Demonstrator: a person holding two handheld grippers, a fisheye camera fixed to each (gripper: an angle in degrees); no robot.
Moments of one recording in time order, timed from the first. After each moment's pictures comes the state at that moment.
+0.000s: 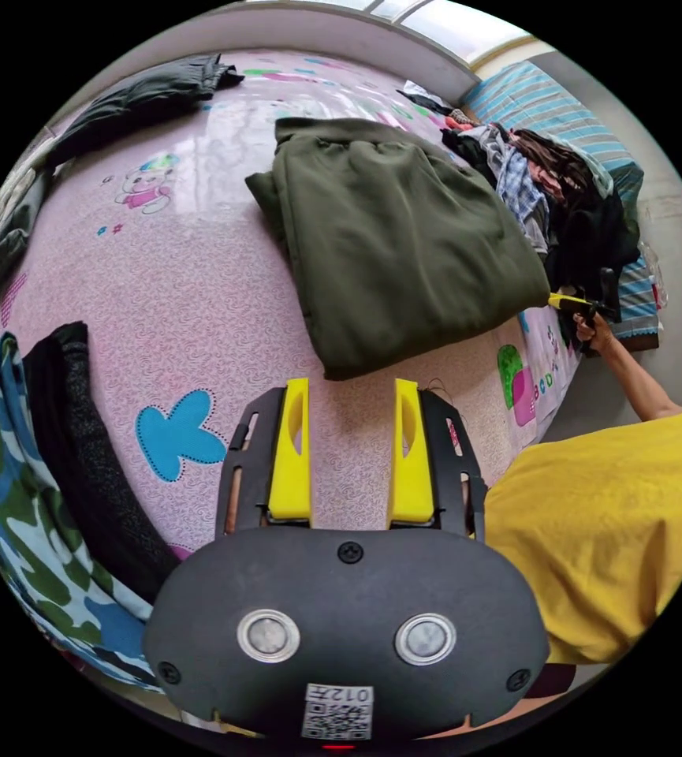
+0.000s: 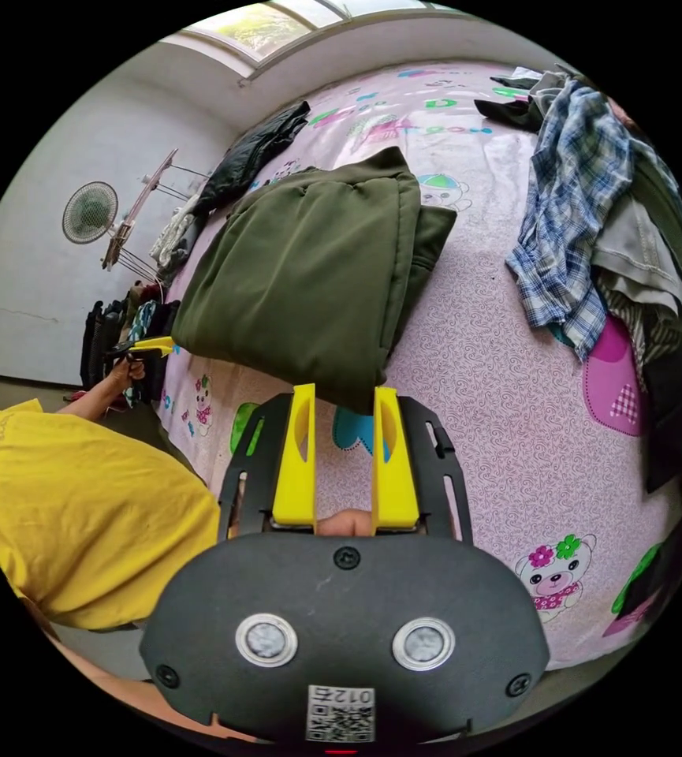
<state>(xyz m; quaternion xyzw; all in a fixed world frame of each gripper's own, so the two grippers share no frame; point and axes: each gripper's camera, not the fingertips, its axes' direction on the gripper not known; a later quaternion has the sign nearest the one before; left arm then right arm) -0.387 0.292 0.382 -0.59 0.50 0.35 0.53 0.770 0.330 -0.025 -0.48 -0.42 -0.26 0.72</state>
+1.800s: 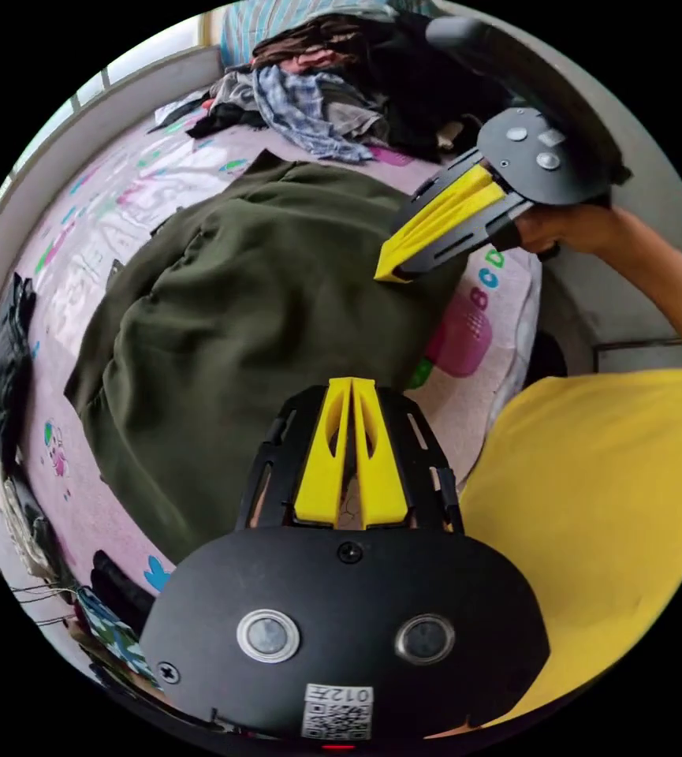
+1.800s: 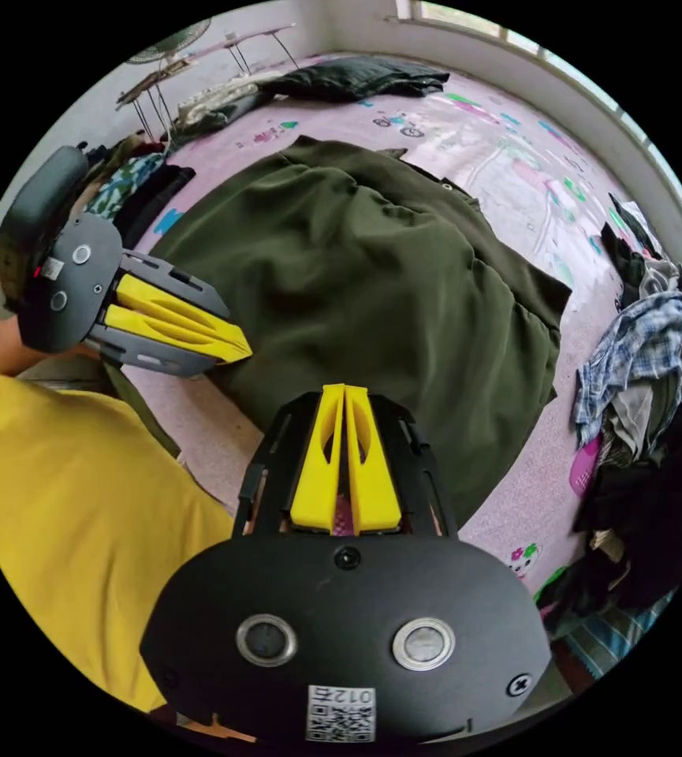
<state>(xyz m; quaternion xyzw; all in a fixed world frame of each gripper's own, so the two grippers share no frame) -0.186 0.379 0.052 -0.41 0.58 0.58 0.39 0.501 0.342 -0.347 -0.43 -0.31 -0.50 0.68</state>
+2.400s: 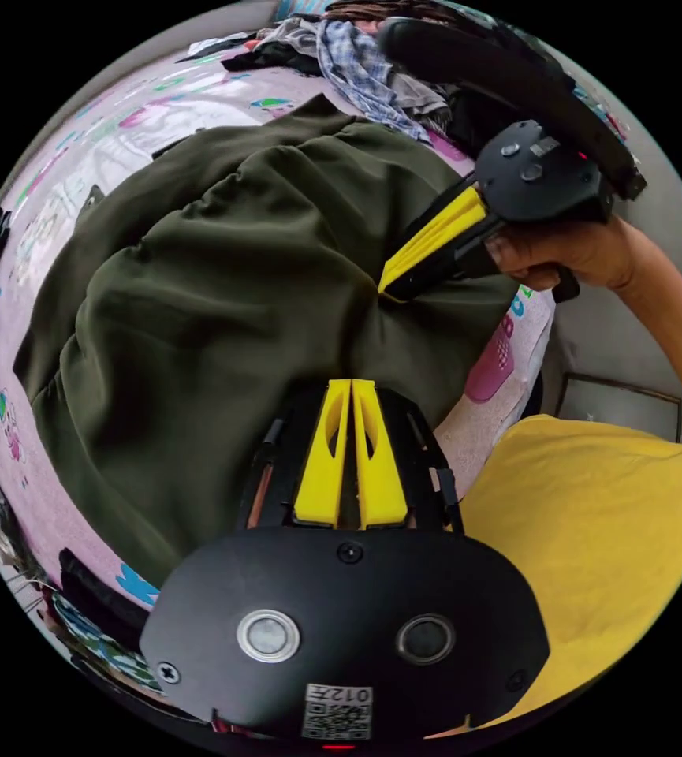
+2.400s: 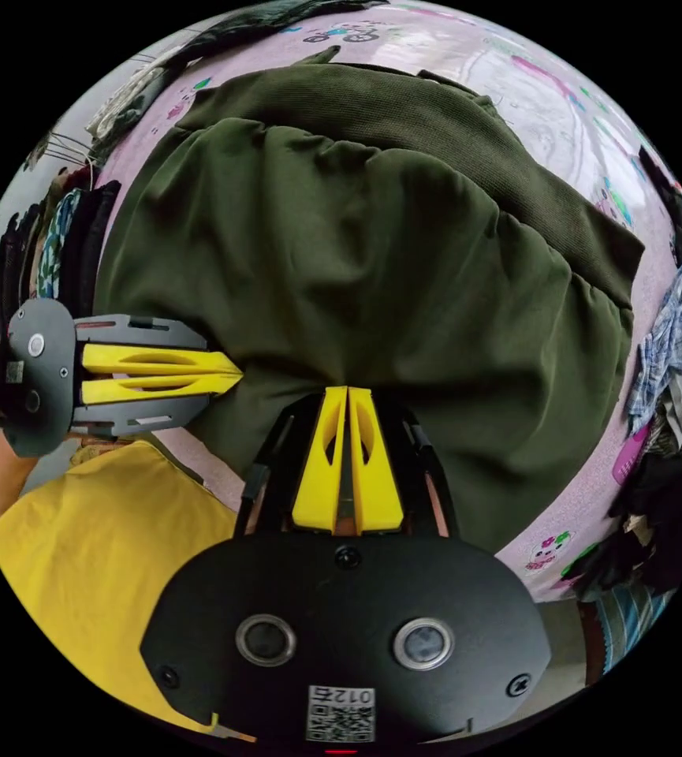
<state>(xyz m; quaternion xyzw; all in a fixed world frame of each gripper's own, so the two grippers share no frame) -0.102 0.420 0.052 -0.51 0.55 0.55 0.36 0.431 0.329 -0.308 -0.58 -0.26 -0.44 0.64</state>
